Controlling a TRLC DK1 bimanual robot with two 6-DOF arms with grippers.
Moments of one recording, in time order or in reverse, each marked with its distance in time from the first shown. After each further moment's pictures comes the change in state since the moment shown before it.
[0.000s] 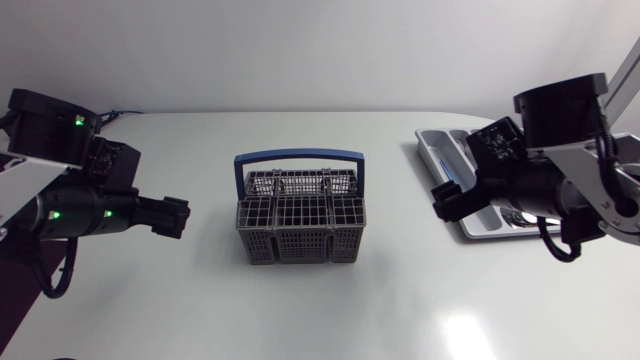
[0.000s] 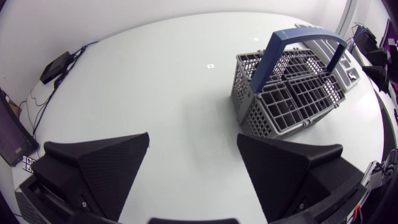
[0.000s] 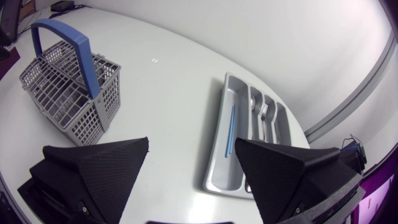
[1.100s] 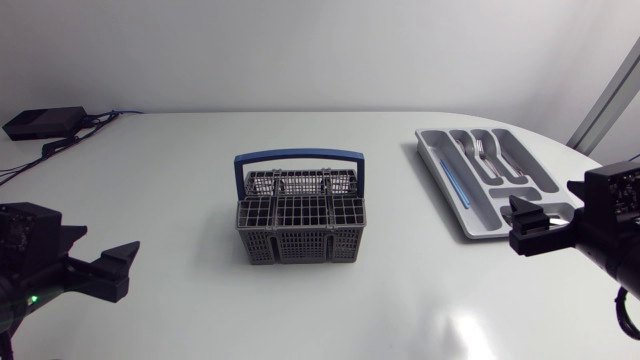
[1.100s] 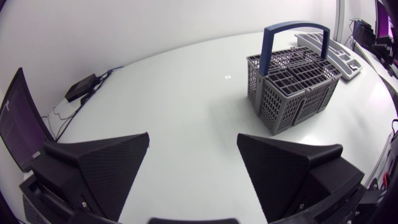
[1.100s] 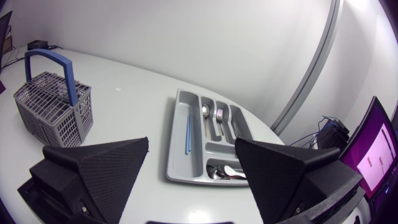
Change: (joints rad) left arm 0.121 -0.595 -0.294 -0.043 0.000 0.190; right arm -0.224 -0.565 -0.308 0.056 -0.065 -0.023
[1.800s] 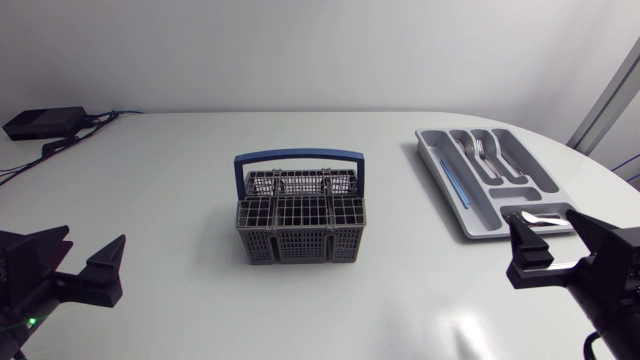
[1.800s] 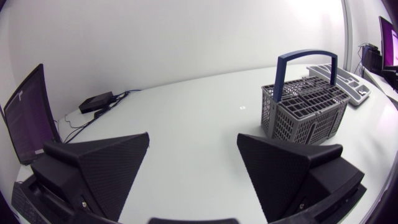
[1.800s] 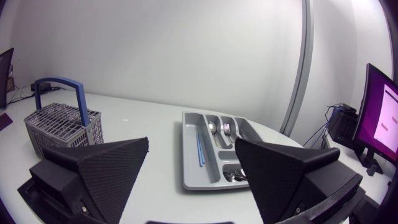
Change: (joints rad) left arm 0.085 -0.276 -0.192 0.177 0.027 -0.021; right arm -0.058 -0.388 -0.302 0.146 -0.110 0.161
